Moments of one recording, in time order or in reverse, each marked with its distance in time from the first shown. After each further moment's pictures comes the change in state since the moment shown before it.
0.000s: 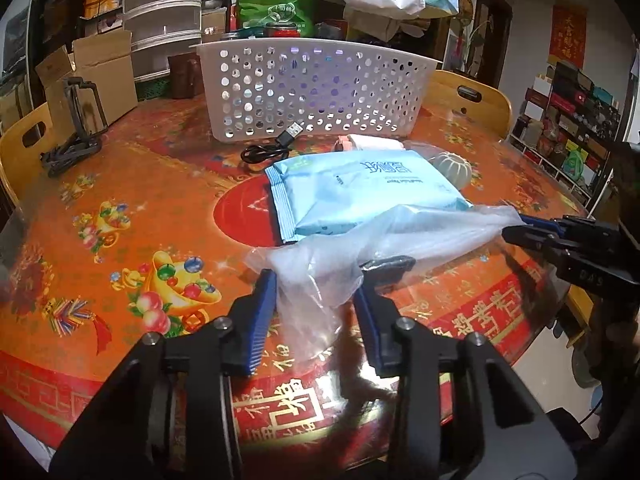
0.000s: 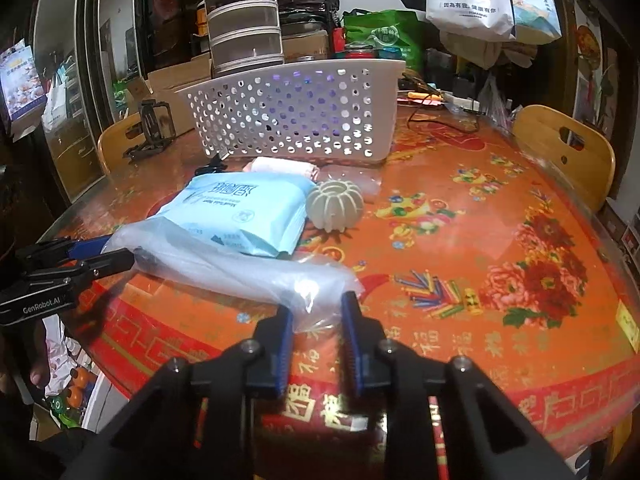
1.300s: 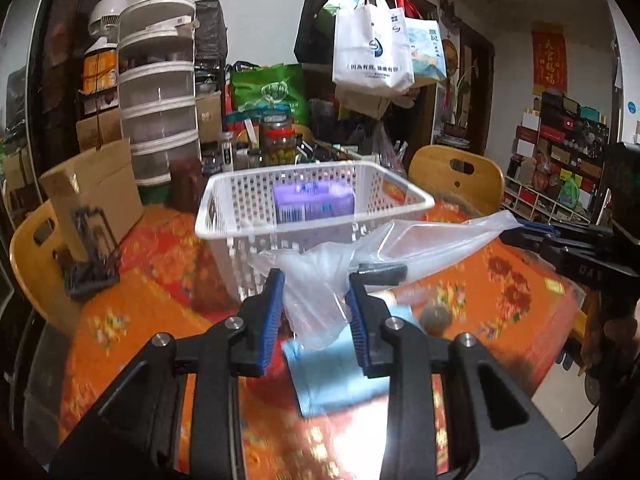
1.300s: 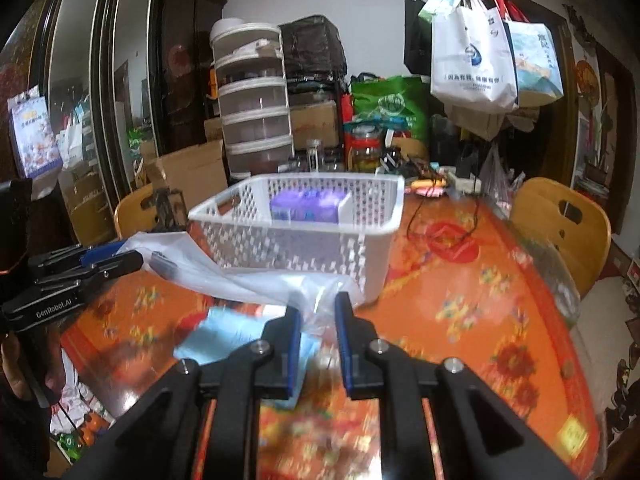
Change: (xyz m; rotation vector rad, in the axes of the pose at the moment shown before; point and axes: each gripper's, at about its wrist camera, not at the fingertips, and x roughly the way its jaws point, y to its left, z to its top) left arm -0.069 -0.005 0.143 0.068 -0.231 0.009; right arm -0.061 -0.009 0.109 -0.016 -0.206 0.035
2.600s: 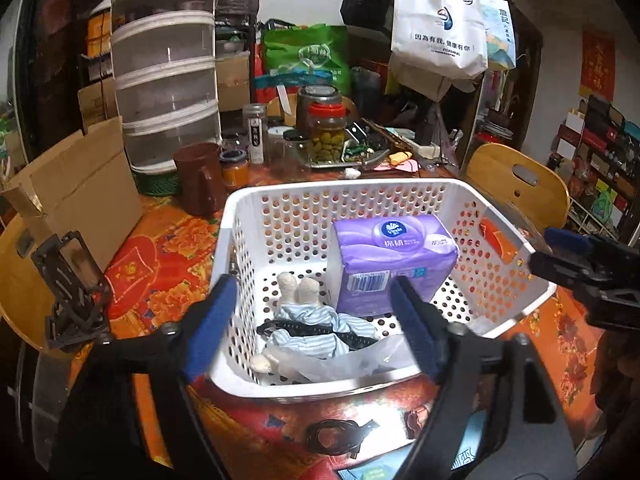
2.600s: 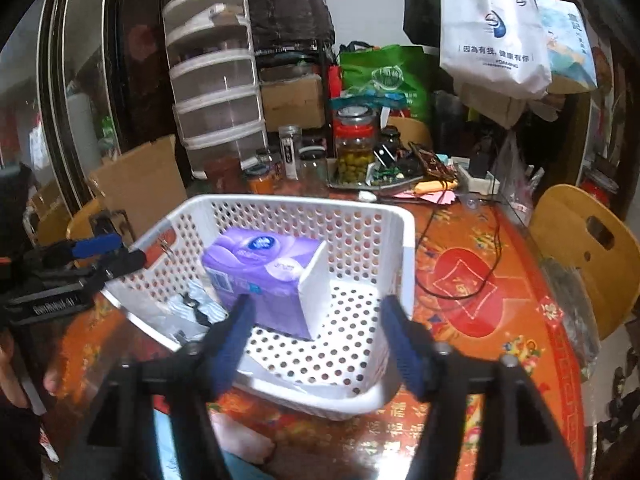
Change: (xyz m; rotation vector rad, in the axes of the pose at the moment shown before) left arm 0.185 0.078 0.090 -0.086 0.138 0.099; right arm 0.160 -0.040 0.102 0.021 0.123 -0.025
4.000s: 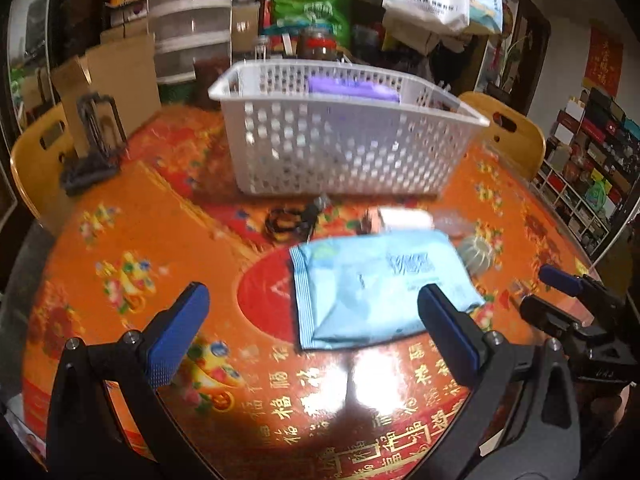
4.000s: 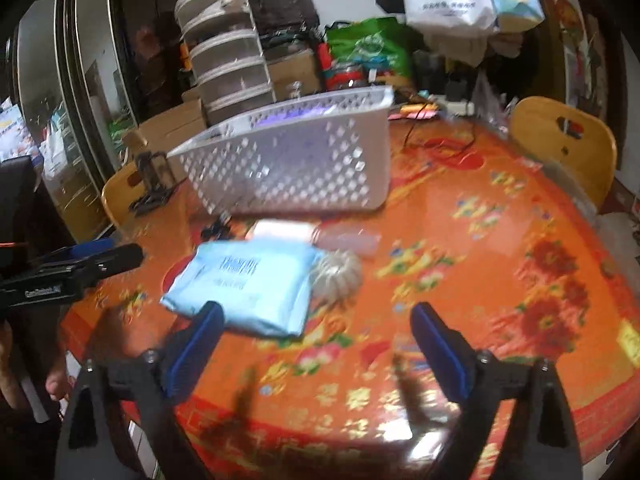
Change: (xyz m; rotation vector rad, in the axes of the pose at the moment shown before) left arm -0.109 -0.044 -0.182 -0.075 0.153 -0.019; right arm -0.101 0.029 -0.188 0.120 0.037 0.041
